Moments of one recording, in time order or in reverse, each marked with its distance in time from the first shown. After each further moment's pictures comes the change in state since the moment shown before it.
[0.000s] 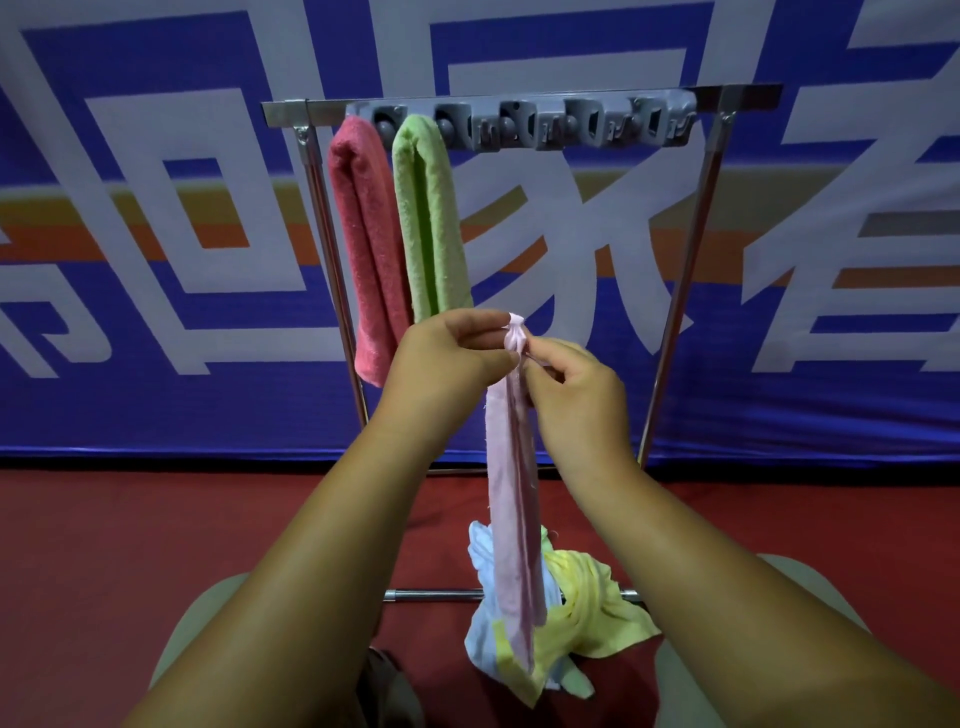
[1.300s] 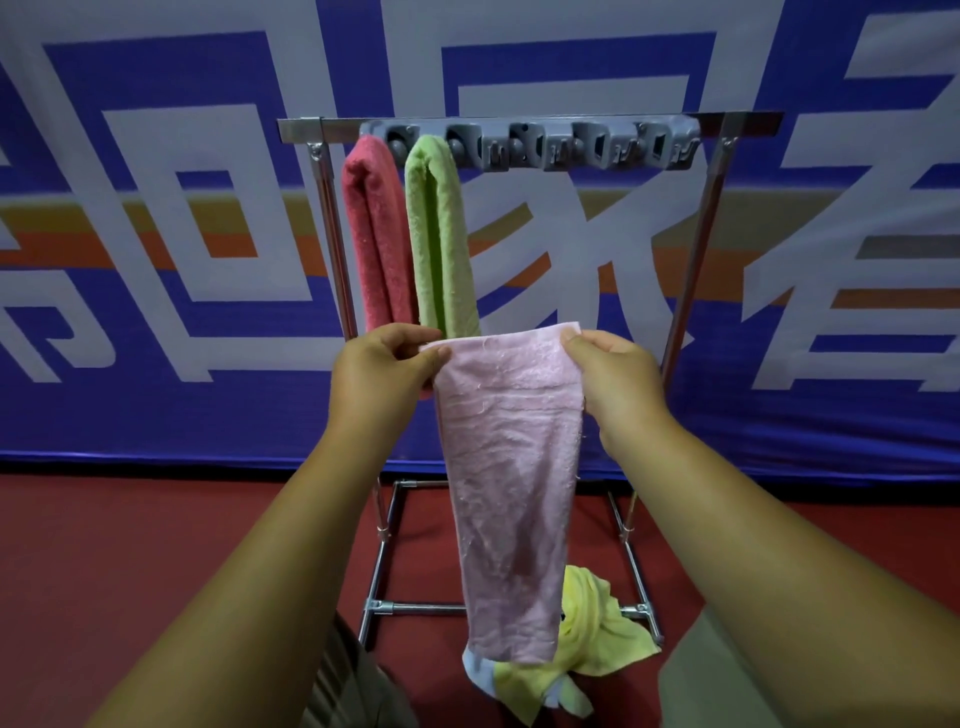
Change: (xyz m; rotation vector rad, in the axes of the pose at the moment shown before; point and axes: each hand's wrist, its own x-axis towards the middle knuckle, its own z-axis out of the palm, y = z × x) left_hand 0.024 -0.031 -0.053 0.192 0.296 0.049; right_hand 0.051 -0.007 -0.021 0.178 0.074 0.352
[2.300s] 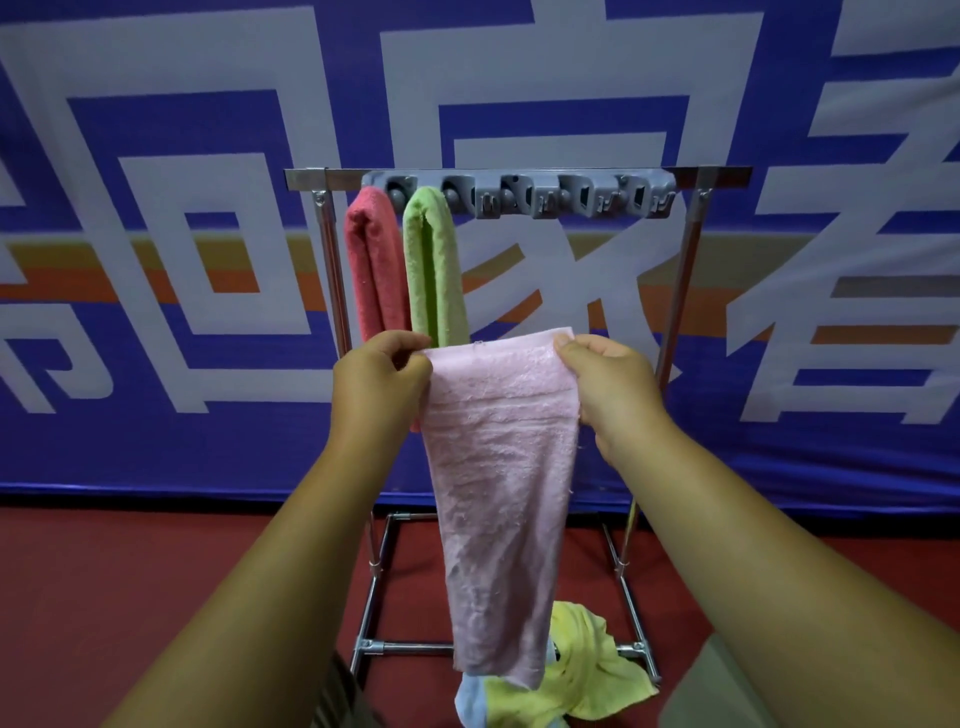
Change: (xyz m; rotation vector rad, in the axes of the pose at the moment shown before) left_hand 0.006 0.033 0.004 0.115 0.114 0.090; right_hand 0.007 -0.035 -0.006 0.024 -0.080 -0.060
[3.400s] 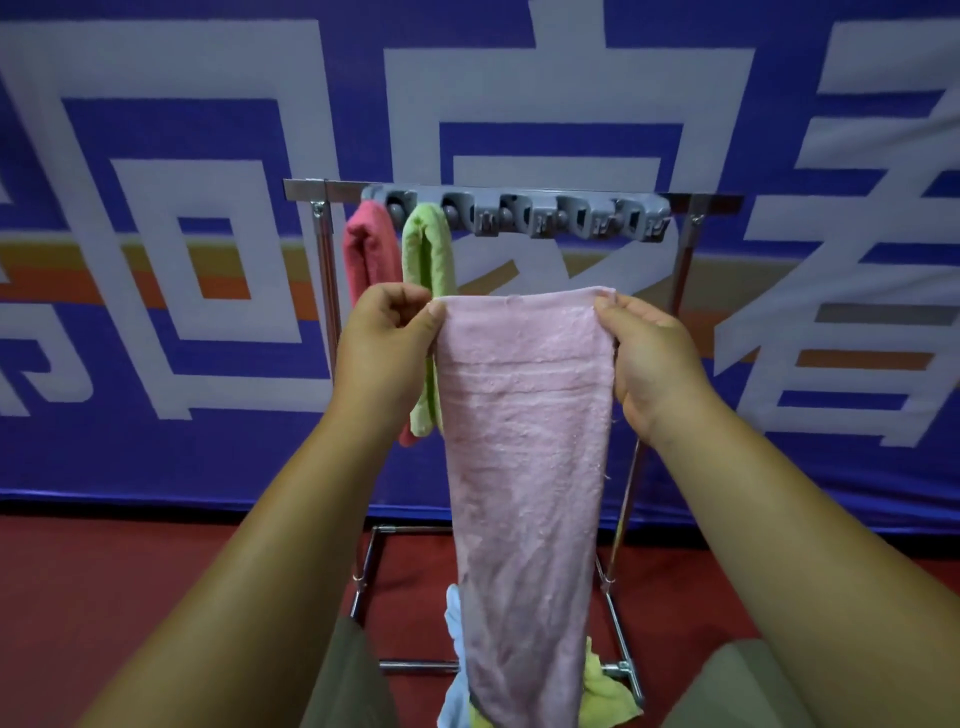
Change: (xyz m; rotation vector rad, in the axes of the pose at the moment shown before) left_hand 0.022 0.041 0.000 -0.388 -0.014 0.013; right_hand 0.018 -0.049 -0.016 0.248 -0.027 -0.095
